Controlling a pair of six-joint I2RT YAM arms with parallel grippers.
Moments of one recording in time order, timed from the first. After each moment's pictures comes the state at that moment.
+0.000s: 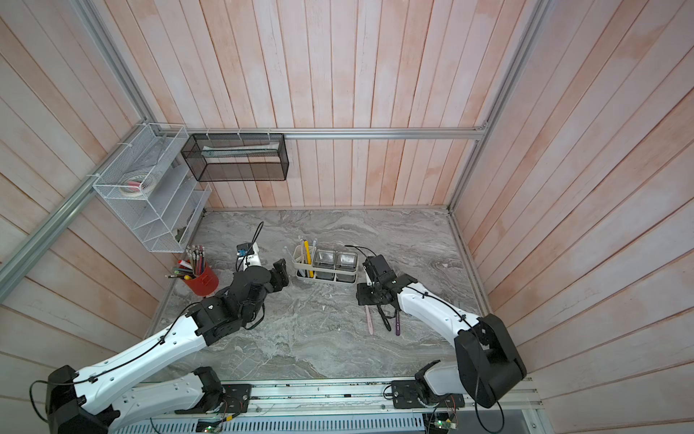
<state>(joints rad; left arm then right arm) -0.83 1.05 0.84 -0.36 -0.65 -0.69 0.56 1.39 0.82 -0.51 -0.06 0.44</state>
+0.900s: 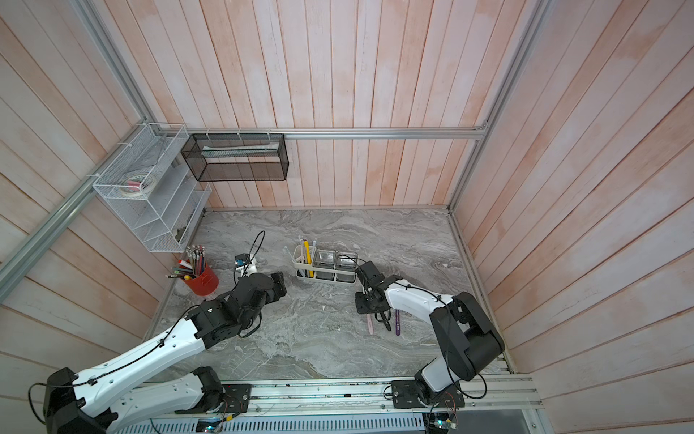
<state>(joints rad) -0.83 1.02 0.80 -0.48 -0.60 -0.84 0.59 1.55 0.80 -0.51 -0.02 0.44</state>
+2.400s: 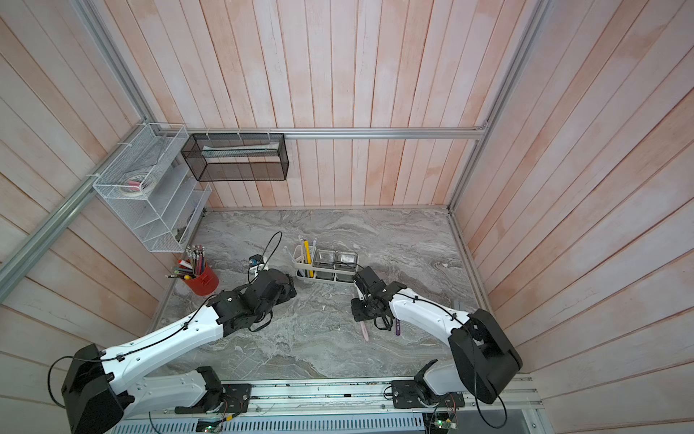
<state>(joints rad) -0.83 1.22 0.88 -0.55 -0.49 -0.98 0.71 1.38 0.77 -0.56 -0.09 0.45</state>
